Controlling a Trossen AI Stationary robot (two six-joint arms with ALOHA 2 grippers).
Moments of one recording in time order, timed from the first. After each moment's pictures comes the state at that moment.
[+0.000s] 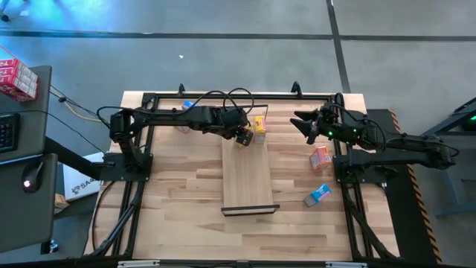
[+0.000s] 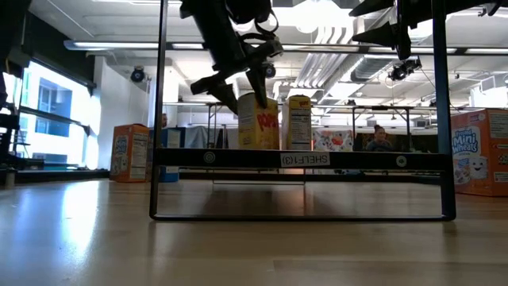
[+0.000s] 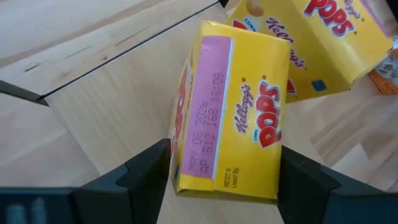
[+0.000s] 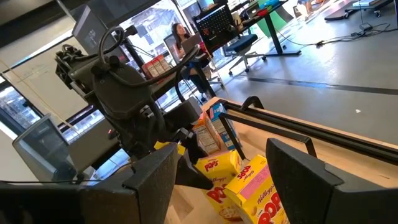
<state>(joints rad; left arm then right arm) 0.18 1.81 1.49 -0.73 -0.19 -0.84 -0.18 0.64 0.60 -0.02 0.24 0.52</state>
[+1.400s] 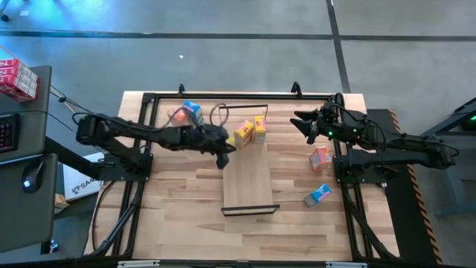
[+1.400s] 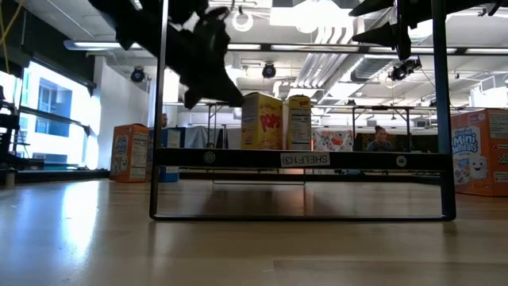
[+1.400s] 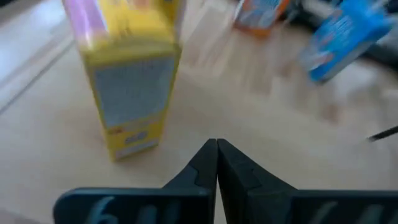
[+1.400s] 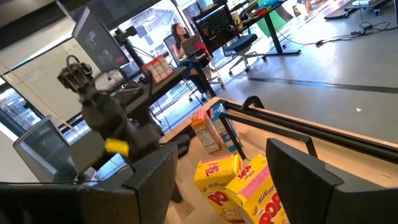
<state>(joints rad) 0.09 1.48 0.81 0.07 -0.04 -0.34 -0.18 0.64 0.60 -0.02 0.24 0.52</state>
